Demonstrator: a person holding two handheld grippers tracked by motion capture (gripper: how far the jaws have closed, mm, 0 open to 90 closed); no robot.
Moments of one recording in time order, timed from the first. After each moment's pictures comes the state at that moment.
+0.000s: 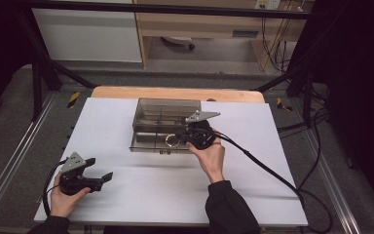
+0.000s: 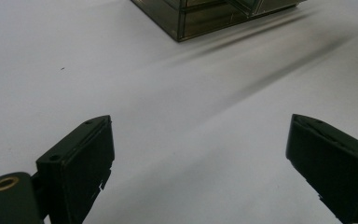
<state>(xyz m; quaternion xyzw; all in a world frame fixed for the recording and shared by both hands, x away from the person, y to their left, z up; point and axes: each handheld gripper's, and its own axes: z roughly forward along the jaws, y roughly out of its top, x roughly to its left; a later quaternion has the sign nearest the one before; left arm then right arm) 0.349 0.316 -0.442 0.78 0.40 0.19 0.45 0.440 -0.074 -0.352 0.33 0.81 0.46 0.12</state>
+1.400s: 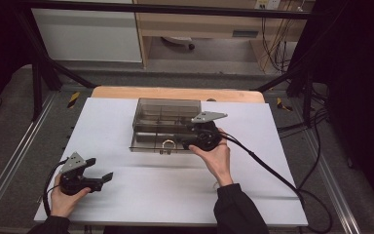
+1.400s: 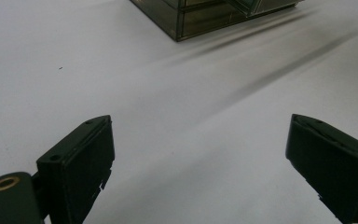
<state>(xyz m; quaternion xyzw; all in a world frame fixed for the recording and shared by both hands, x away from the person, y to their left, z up) 0.350 0.316 -0.442 0.78 0.40 0.18 0.45 0.430 -0.092 -0.344 0.33 0.80 0.47 0.14</state>
